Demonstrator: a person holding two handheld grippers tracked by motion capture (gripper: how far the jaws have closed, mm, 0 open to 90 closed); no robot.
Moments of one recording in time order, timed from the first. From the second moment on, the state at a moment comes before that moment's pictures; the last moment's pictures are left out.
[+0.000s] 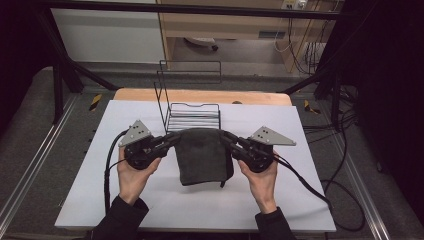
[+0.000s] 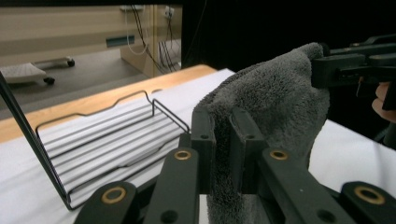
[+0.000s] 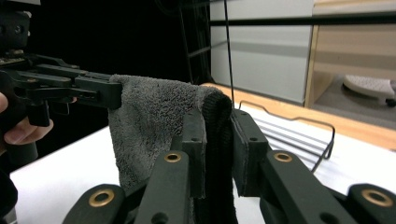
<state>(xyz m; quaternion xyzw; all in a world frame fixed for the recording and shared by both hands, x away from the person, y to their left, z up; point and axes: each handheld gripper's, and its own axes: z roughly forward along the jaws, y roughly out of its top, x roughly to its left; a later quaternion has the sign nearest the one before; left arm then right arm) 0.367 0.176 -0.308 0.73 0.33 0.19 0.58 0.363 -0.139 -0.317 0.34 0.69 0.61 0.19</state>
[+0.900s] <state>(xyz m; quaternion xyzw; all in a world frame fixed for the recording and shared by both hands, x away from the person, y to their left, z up) 0.384 0.183 -0.255 0.66 0.33 0.23 0.63 0.377 -0.121 -0.261 0.32 0.64 0.65 0.25</state>
